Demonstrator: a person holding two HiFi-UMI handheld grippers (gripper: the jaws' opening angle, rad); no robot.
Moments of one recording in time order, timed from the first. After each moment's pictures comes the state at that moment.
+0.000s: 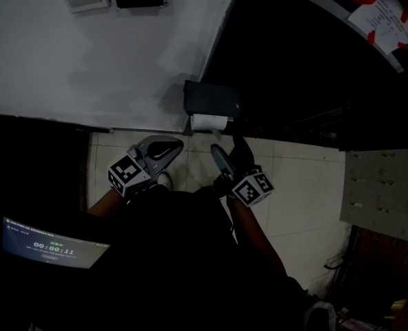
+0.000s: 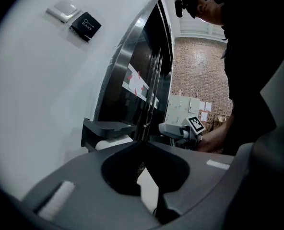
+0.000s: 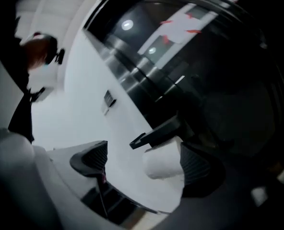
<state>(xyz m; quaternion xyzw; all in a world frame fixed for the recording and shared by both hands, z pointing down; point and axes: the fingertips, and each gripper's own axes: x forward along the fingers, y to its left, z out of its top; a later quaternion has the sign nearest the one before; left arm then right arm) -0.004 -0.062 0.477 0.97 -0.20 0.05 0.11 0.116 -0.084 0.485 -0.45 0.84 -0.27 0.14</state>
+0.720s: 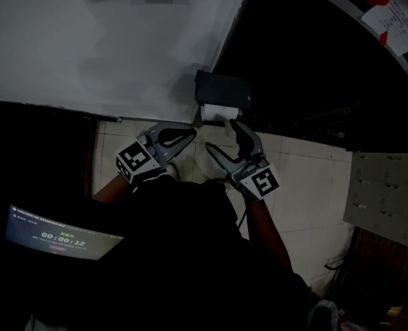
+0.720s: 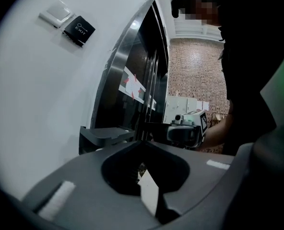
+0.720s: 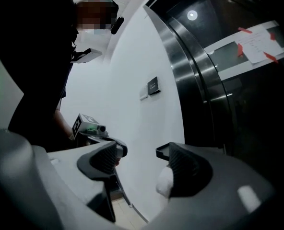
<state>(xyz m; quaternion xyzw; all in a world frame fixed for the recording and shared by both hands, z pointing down) 0.002 -0.064 0.461 0.98 -0.19 0.04 0.09 0.055 -0.063 0.437 -0.34 0.94 -0.04 -0.01</state>
